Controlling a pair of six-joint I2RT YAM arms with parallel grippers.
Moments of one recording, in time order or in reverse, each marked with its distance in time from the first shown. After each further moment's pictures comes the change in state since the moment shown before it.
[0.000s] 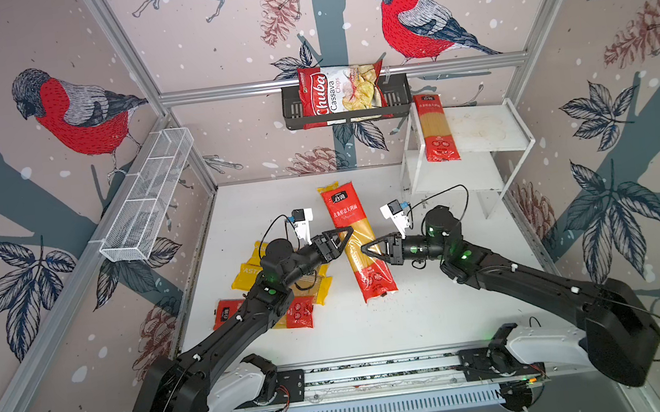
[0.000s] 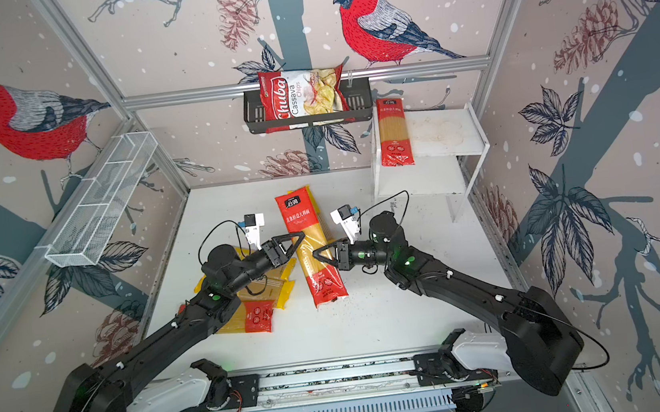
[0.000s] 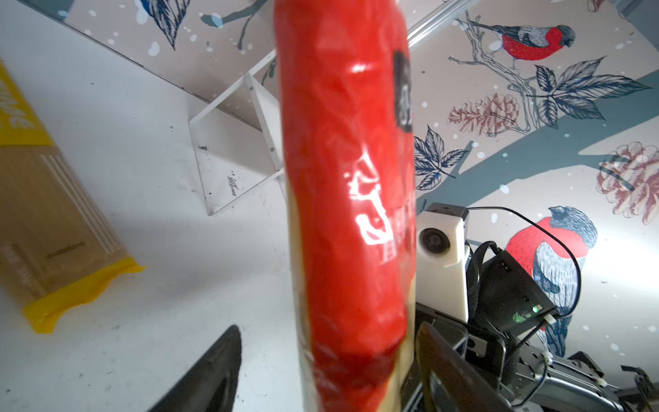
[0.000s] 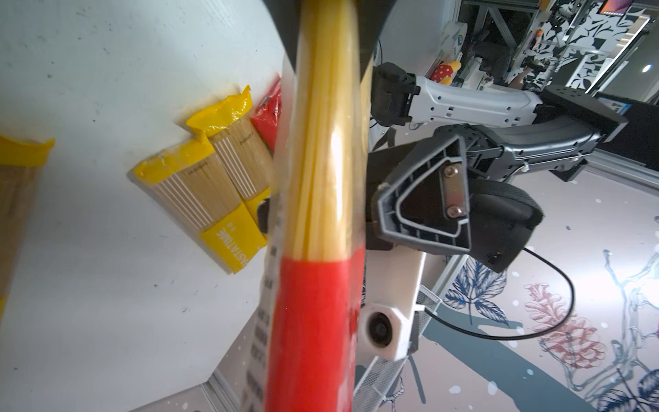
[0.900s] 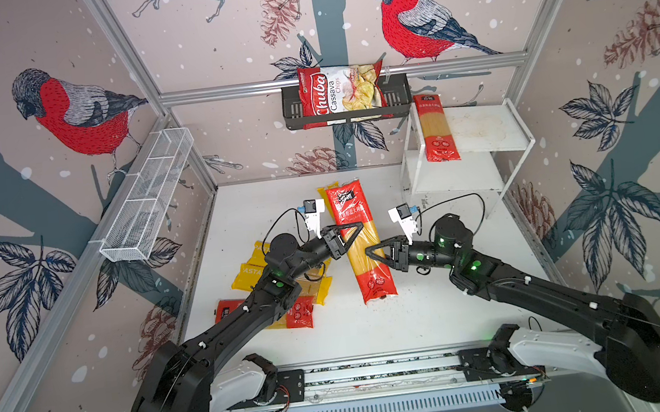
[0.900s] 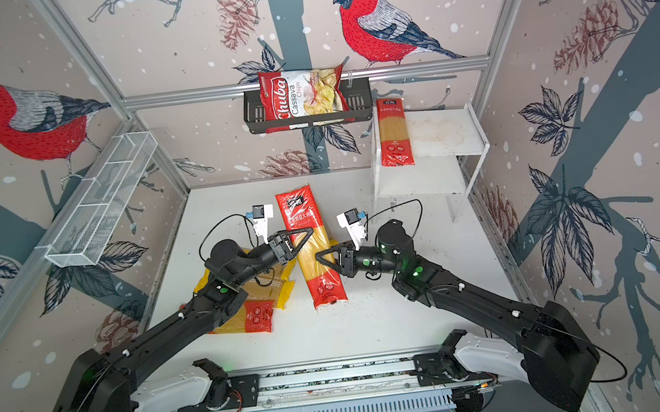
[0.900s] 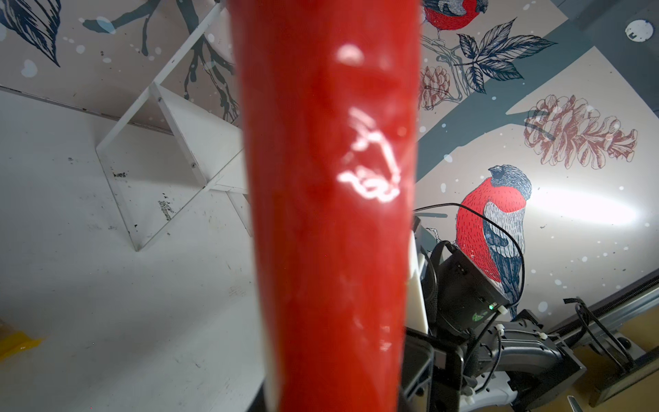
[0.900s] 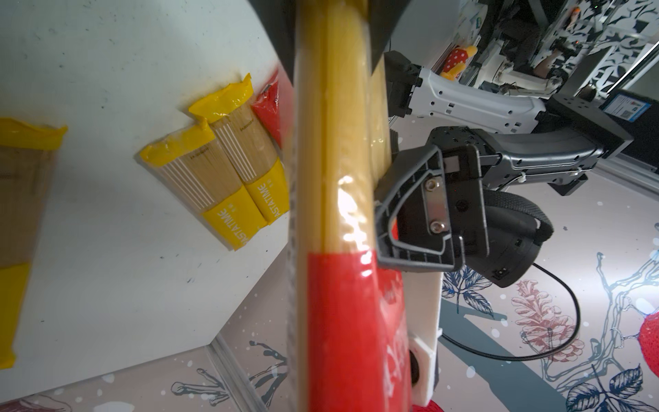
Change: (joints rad) left arm -0.054 0.063 0.085 0.115 0.058 0.053; right arm 0.047 -0.102 -0.082 0.042 0.120 -0.017
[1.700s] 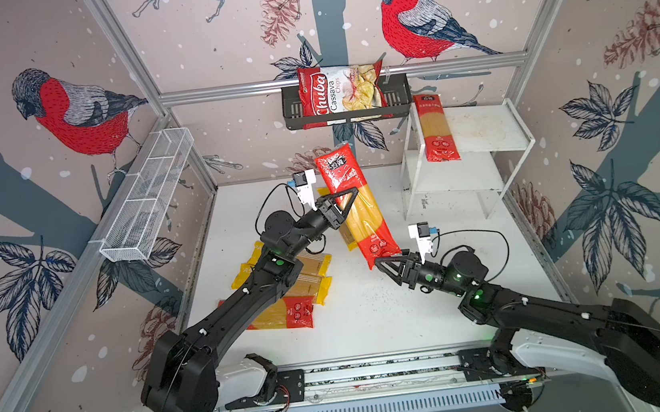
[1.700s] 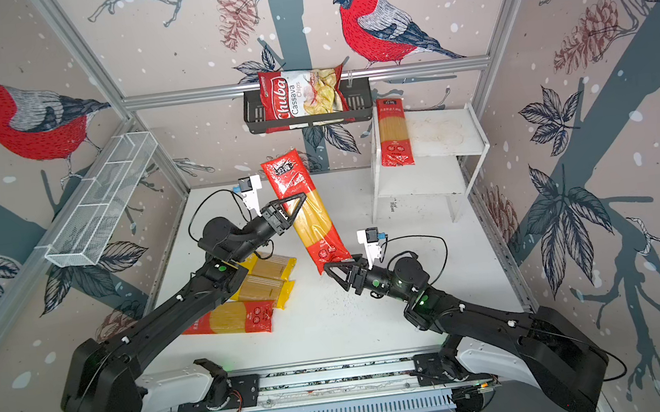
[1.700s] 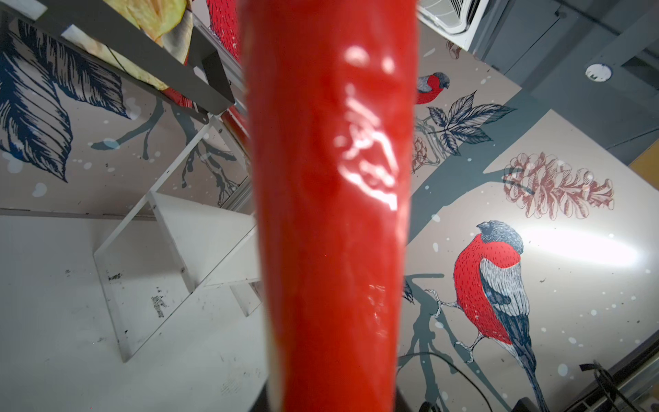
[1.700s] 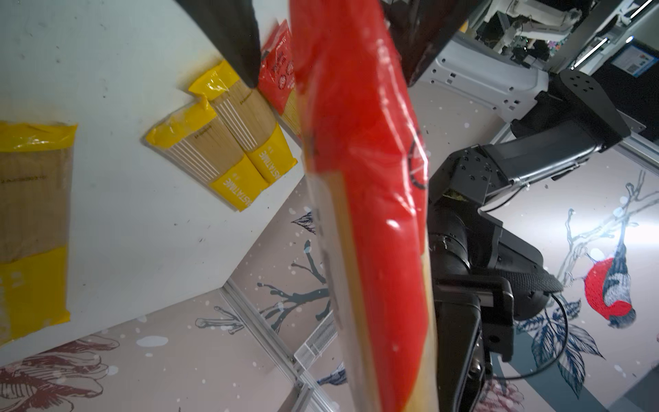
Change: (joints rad) left arm 0.026 0.096 0.233 0.028 -0.105 -0.006; right arm 0.075 -0.057 -0.327 0.499 0.243 0.134
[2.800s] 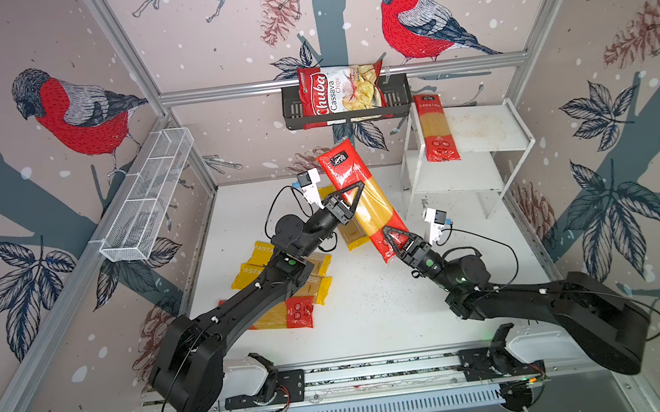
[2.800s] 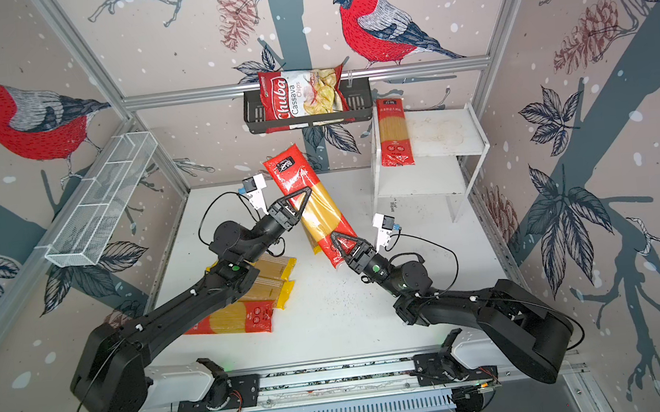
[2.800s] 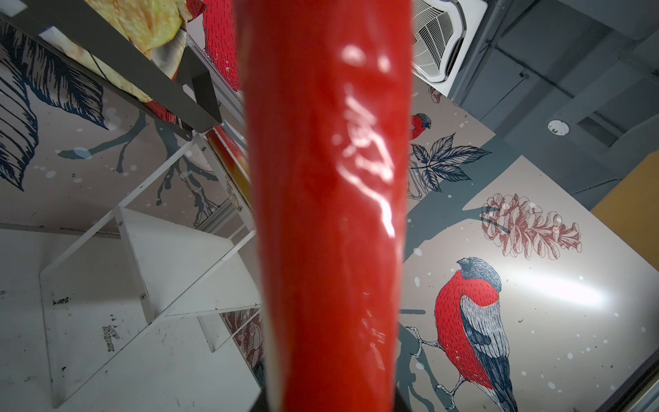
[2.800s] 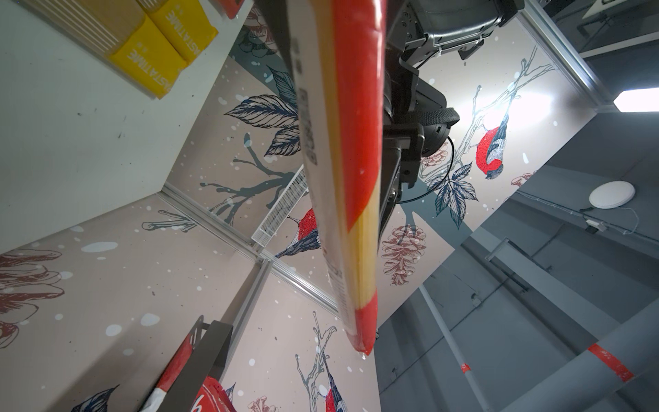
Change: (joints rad) left arm -0.079 0.062 -0.006 0.144 -0.129 -0.088; right arm -0.005 0.232 0.024 0.571 0.197 0.259
